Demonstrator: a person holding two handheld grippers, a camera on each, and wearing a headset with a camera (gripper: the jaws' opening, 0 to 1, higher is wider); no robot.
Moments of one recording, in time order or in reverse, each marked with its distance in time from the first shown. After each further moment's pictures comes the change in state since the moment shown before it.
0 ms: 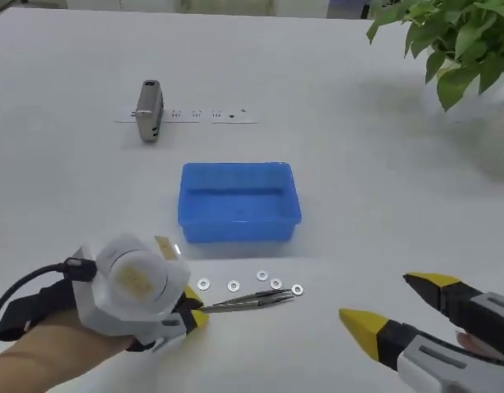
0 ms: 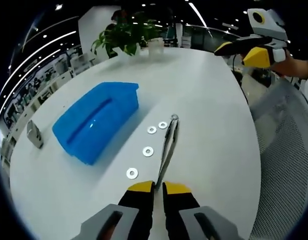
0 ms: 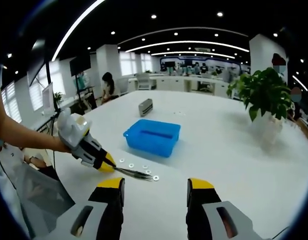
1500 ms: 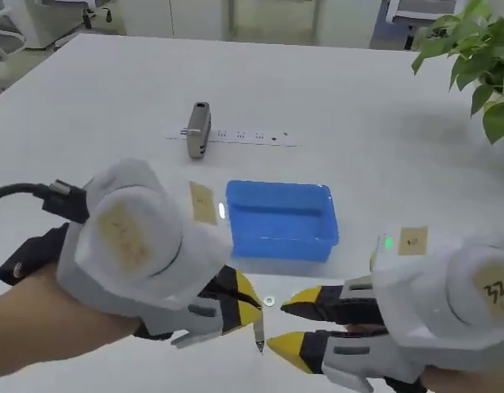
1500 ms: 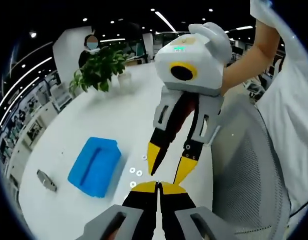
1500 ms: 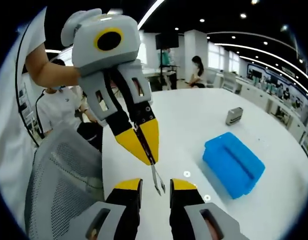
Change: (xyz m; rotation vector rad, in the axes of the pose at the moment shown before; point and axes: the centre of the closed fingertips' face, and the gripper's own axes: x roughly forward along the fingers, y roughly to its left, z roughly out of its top) left arm -0.107 -0.056 0.081 0.217 -0.093 -0.112; right arm 0.059 0.127 0.003 -0.490 0.135 0.654
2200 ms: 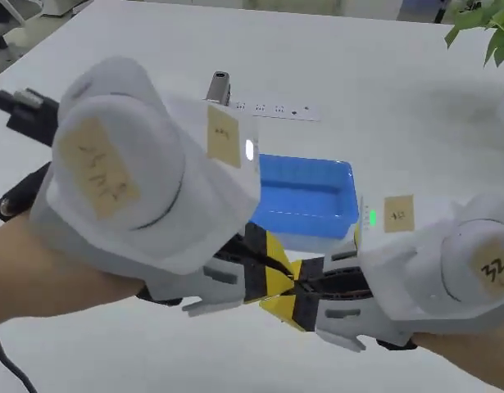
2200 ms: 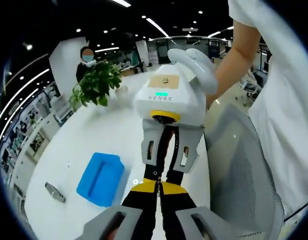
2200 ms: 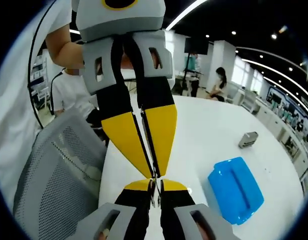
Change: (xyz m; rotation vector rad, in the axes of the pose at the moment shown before) left arm -0.019 -0.001 0.026 0.040 -0.111 0.095; right arm 0.012 0.003 0.016 -0.208 -0.002 0.038
